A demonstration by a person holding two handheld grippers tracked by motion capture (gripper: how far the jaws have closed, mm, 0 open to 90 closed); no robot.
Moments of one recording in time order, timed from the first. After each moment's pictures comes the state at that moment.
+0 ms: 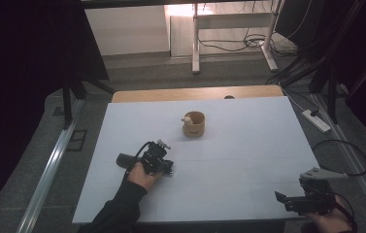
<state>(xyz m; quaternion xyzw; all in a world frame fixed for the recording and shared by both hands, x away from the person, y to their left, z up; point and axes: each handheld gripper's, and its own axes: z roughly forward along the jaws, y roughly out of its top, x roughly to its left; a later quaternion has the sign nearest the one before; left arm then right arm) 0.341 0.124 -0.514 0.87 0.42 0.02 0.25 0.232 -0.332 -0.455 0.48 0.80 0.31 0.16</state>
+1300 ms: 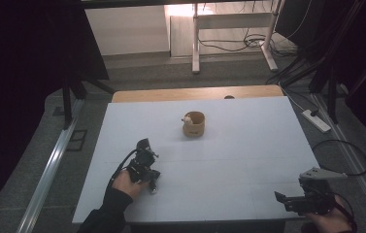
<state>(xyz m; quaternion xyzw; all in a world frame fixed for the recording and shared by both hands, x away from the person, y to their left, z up) 0.314 0.156 -0.510 0.88 0.43 -0.01 0.20 0.232 -0.331 -0.455 0.48 0.81 0.31 0.16</state>
